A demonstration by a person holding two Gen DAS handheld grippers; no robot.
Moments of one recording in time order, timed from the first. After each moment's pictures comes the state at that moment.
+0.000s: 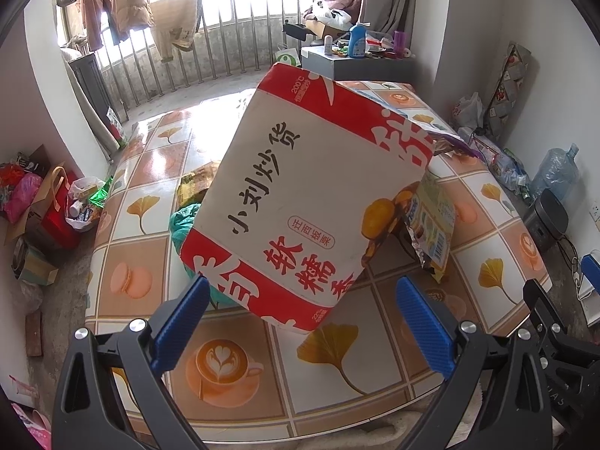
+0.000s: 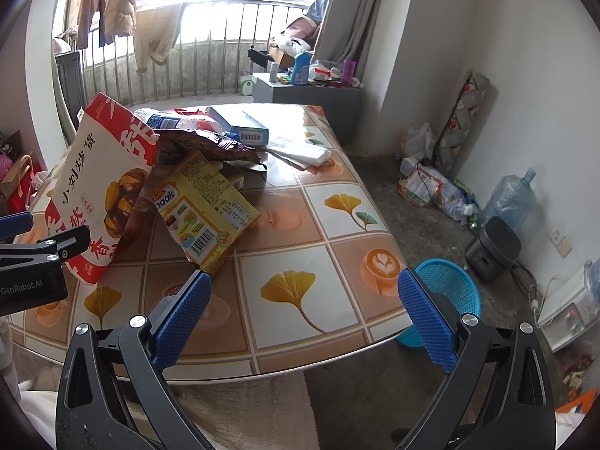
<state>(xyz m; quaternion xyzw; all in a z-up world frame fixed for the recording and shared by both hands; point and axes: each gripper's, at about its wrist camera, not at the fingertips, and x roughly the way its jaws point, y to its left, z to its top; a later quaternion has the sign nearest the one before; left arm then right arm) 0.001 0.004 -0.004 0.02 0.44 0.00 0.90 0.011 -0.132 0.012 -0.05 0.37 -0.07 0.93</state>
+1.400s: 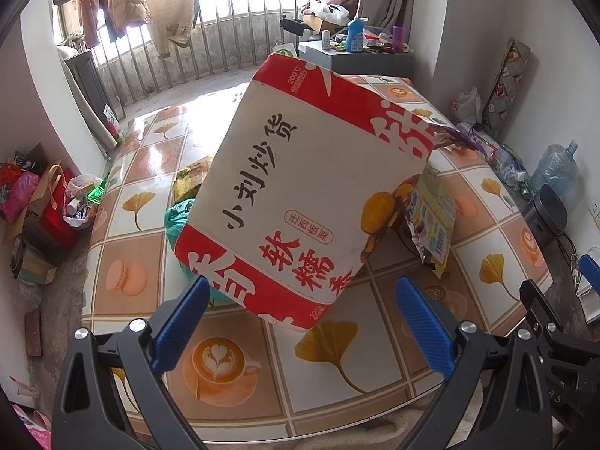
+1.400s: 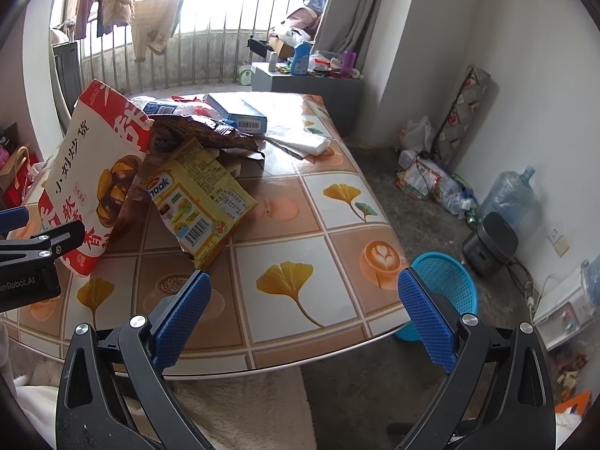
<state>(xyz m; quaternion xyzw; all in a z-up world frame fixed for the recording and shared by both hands) 0.001 0.004 -0.009 0.02 0.45 -0.01 0.90 0.012 -0.135 0.010 -0.06 0.39 -0.07 0.92</state>
